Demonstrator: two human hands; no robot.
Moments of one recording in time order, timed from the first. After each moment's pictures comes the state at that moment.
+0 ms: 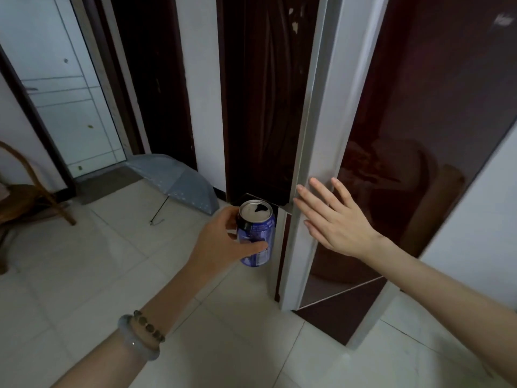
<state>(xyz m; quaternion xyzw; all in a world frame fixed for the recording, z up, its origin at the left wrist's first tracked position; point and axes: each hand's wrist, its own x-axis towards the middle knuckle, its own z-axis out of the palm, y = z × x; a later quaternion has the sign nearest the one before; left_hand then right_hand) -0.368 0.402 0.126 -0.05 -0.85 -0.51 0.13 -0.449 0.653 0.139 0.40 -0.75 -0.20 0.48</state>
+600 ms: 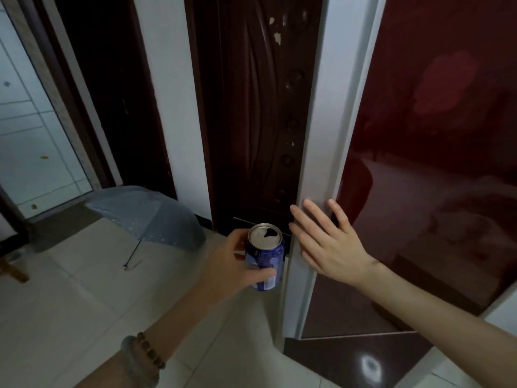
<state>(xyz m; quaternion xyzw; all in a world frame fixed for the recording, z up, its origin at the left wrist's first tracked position) -0.615 0.345 0.113 -0.13 -0.83 -0.53 0.08 -0.652 0.576 0.130 0.35 -0.76 -0.22 0.50</state>
